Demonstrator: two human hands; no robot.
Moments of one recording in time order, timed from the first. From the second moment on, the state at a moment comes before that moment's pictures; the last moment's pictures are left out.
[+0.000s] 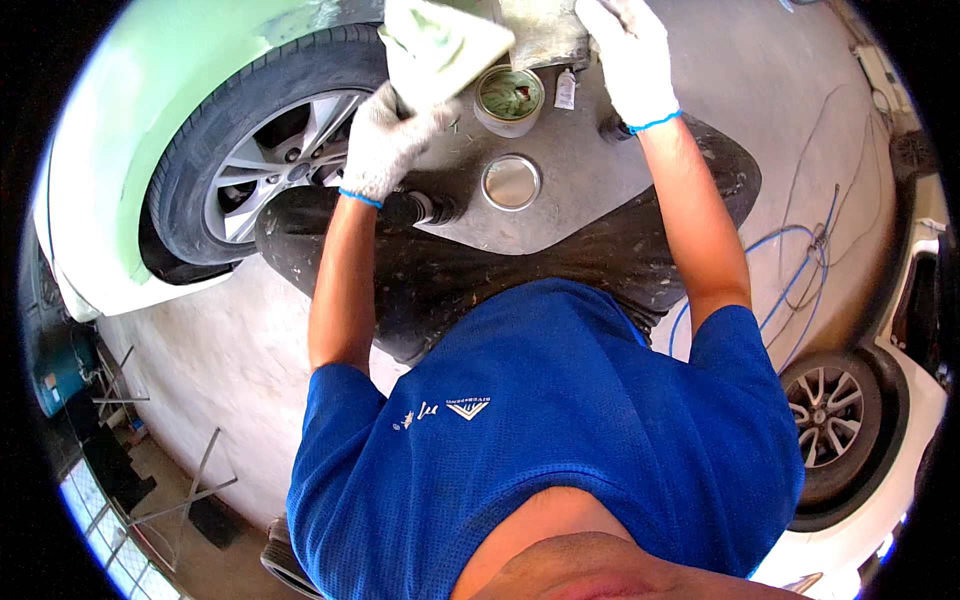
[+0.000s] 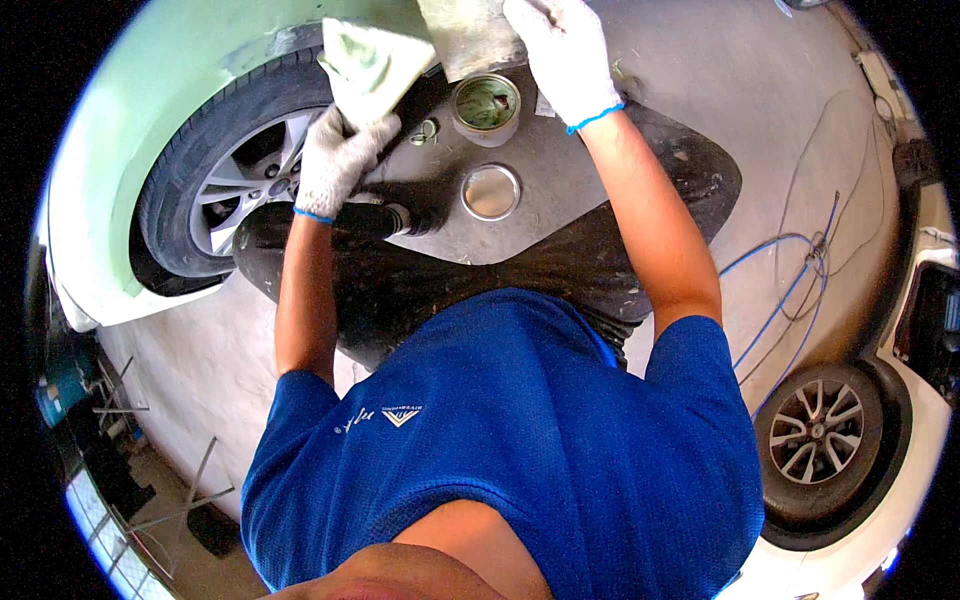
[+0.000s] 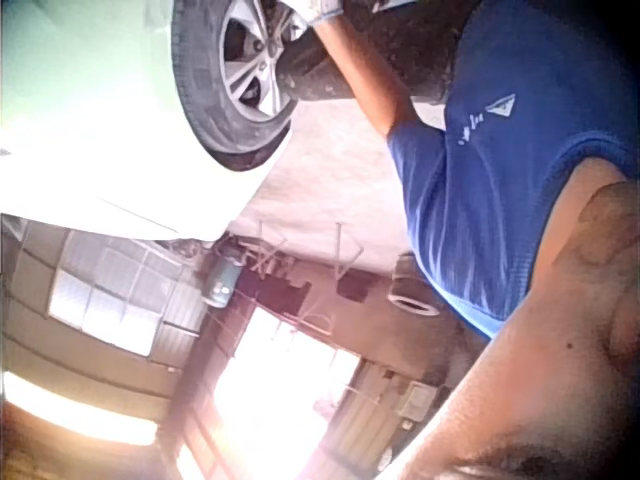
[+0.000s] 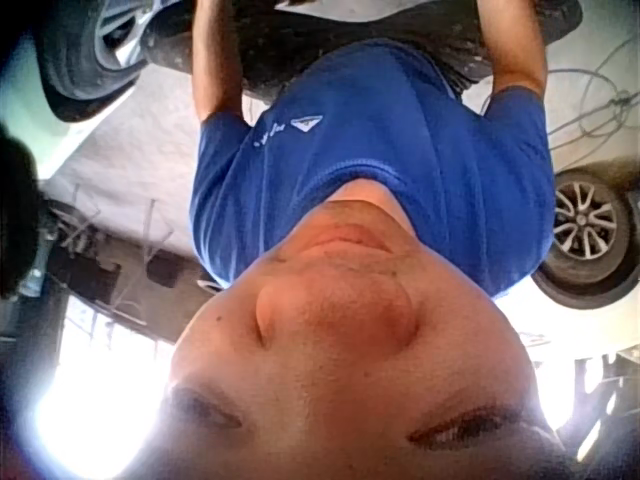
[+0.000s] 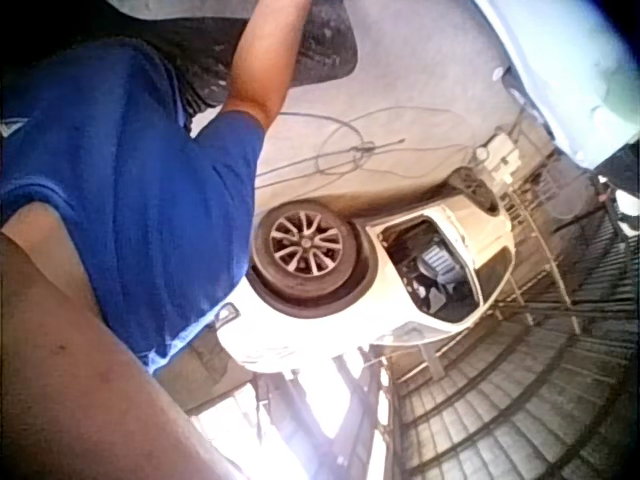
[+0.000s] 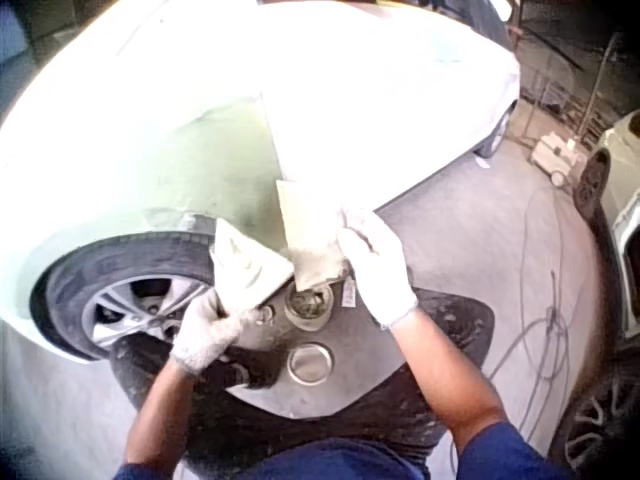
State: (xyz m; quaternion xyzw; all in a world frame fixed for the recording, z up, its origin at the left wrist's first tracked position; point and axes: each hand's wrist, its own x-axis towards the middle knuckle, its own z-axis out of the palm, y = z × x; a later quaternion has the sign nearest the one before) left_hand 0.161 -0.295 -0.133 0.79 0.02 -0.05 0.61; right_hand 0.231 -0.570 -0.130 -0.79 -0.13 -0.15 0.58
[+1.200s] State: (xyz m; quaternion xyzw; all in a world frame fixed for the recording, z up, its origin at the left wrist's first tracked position) left_hand 0.094 -0.284 -0.159 0.91 0.00 -0.19 0.36; right_hand 0.201 -0.464 -0.289 -0.54 -0.01 0.39 0.74
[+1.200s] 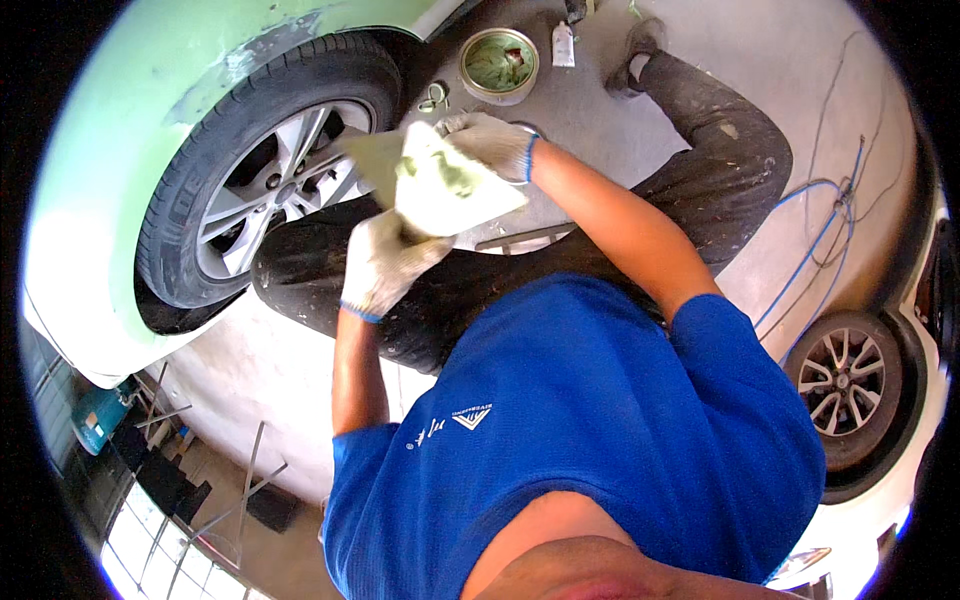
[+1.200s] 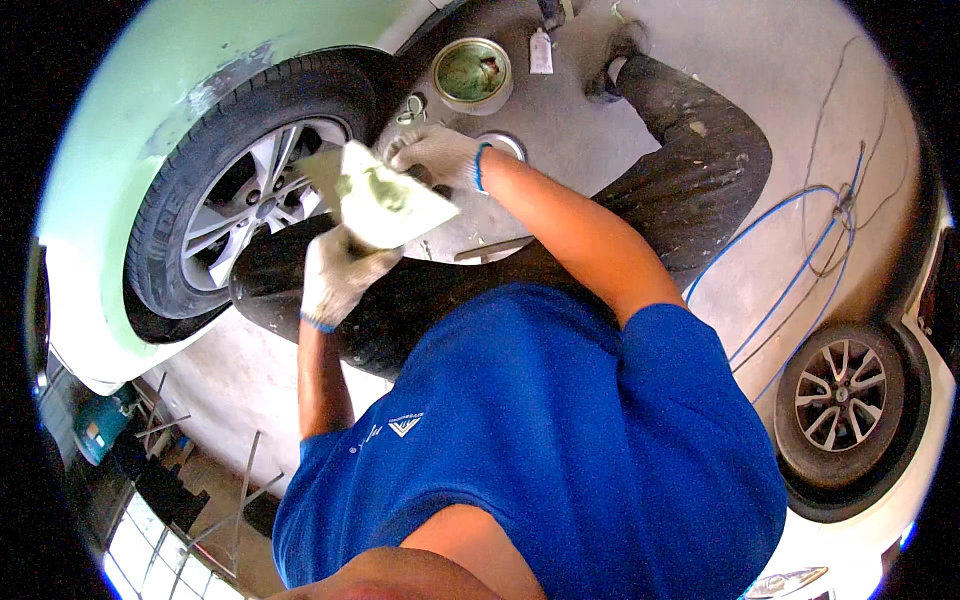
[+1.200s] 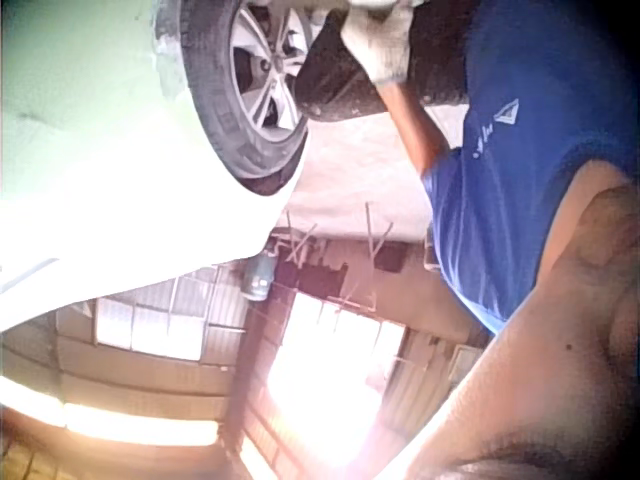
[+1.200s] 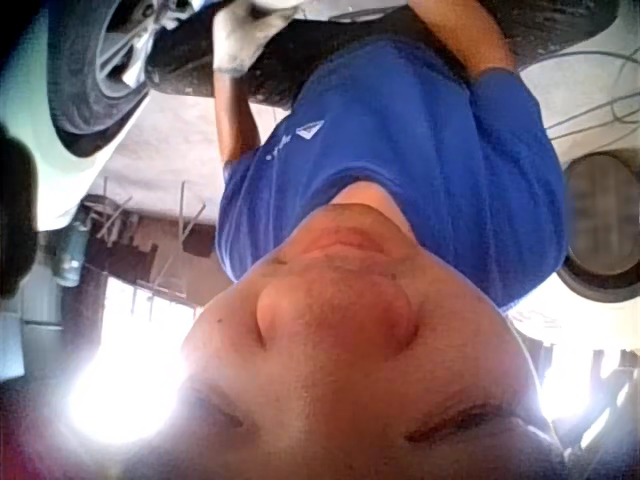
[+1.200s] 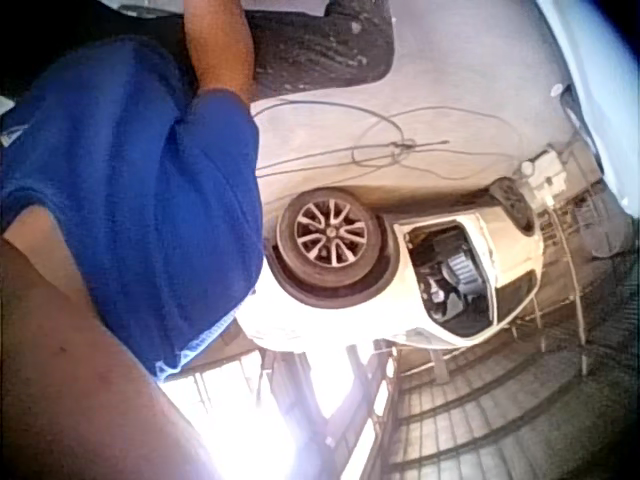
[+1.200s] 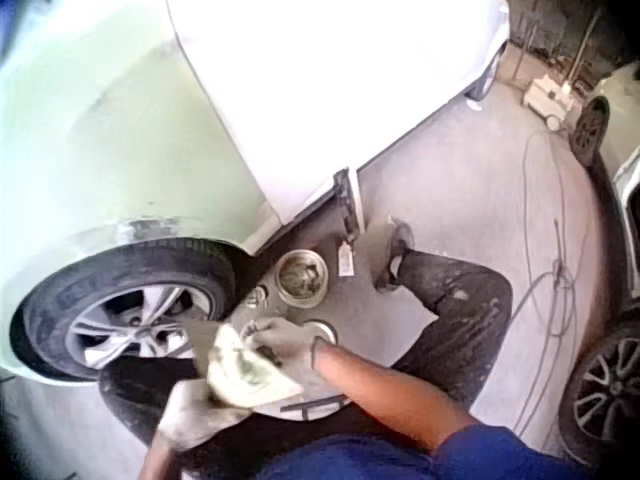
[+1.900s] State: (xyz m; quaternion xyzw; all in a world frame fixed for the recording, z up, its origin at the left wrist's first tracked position) left_hand 0.041 -0.203 -0.122 0.96 0.17 -0.06 0.19; right_hand 0.180 -0.537 -0.577 -0.87 0.32 0.26 0.27
